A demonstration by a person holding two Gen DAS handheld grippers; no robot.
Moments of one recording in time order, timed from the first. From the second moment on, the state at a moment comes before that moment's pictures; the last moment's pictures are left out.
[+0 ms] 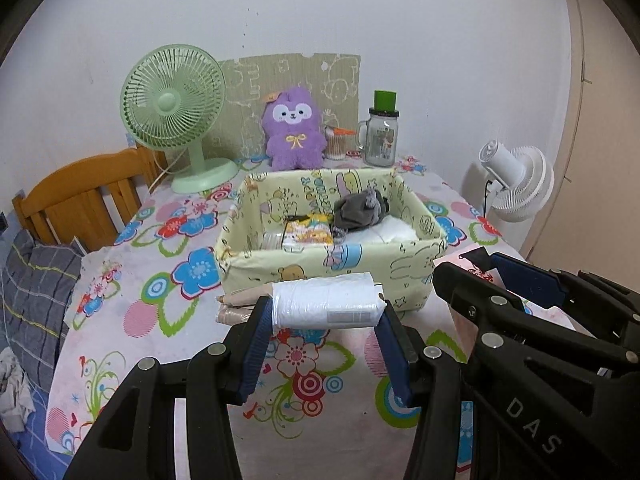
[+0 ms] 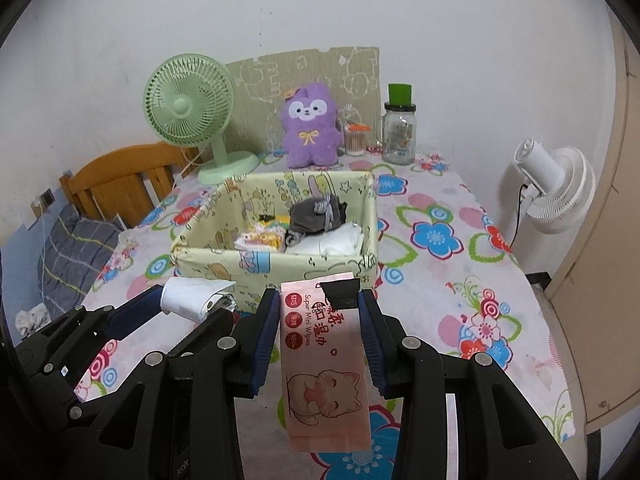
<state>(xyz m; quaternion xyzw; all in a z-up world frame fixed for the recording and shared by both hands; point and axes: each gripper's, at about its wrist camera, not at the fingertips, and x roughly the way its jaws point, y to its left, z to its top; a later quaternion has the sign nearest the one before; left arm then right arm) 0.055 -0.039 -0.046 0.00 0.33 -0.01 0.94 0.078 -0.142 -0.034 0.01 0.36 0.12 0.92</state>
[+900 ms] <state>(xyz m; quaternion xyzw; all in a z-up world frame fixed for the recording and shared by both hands) 0.066 -0.043 -0.002 0.01 0.30 -0.01 0.95 0.090 -0.143 0.012 0.01 0.33 0.13 0.94</state>
